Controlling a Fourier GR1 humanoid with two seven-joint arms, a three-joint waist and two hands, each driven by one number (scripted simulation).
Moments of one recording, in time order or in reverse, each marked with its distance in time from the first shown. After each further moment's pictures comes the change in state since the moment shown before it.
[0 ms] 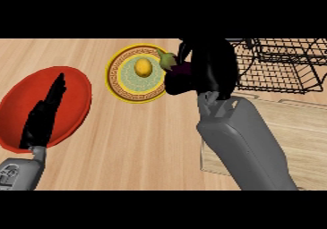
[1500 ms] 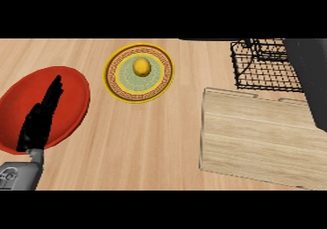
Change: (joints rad) left arm 0.026 -0.039 0.061 -0.008 -0.052 -0.042 -0.012; right arm -0.275 -0.418 -0.213 0.461 0.166 0.109 -0.348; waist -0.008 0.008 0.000
